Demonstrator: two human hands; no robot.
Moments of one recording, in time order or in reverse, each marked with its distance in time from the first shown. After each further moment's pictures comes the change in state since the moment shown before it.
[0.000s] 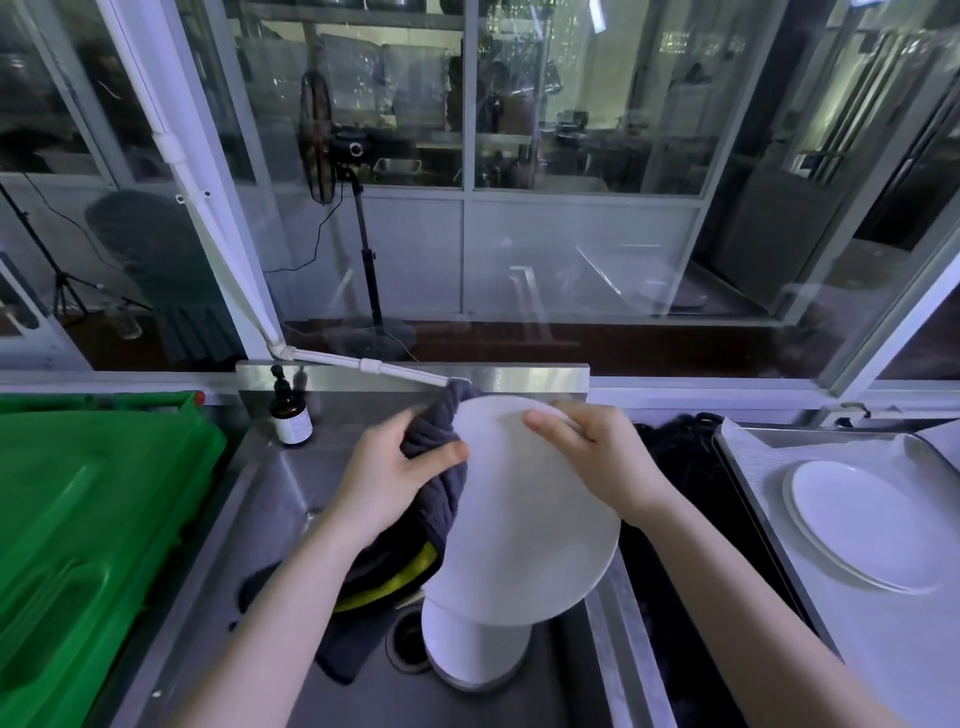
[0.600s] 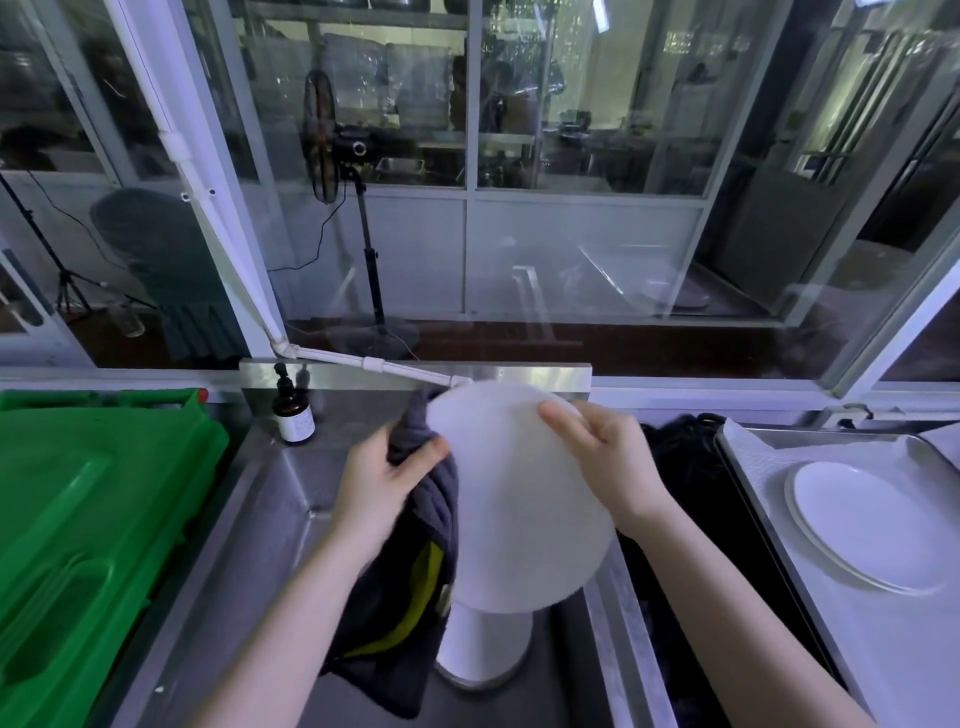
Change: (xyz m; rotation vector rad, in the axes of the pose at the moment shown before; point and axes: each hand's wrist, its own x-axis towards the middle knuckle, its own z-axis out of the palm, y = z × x) left_hand -0.007 -0.025 0.003 -0.119 0.132 -0.078; right_hand -0.007 0.000 0.008 0.120 0.122 0.118
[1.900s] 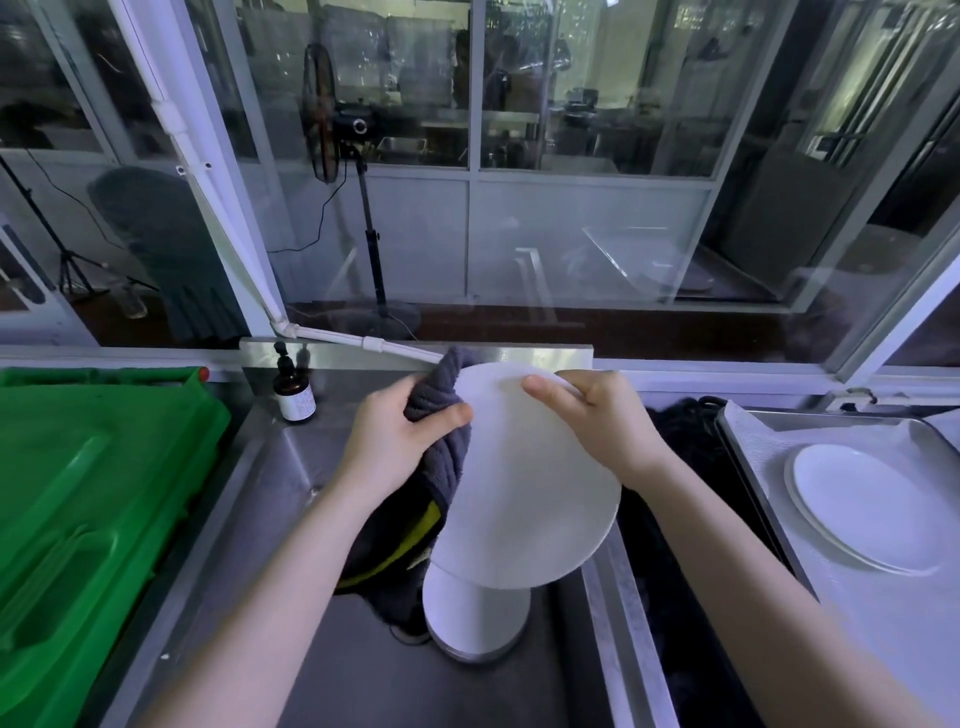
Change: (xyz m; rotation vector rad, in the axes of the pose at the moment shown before) left_hand 0.010 0.027 0.005 0.189 -0.049 0.087; right_hand 0.014 -0.007 -0.008 -0.153 -0.097 -0.101
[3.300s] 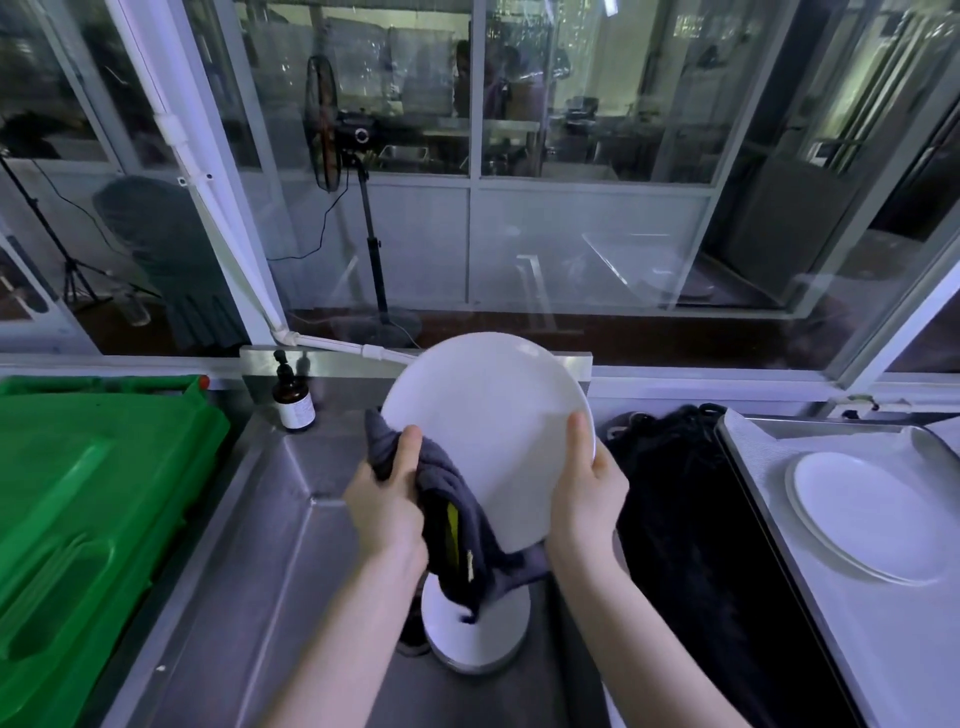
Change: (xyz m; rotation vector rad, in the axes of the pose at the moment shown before) left_hand -0.035 -0.029 0.043 -0.616 0.534 -0.473; right_hand -0.039 0.011 0.068 0.631 0.621 0.428
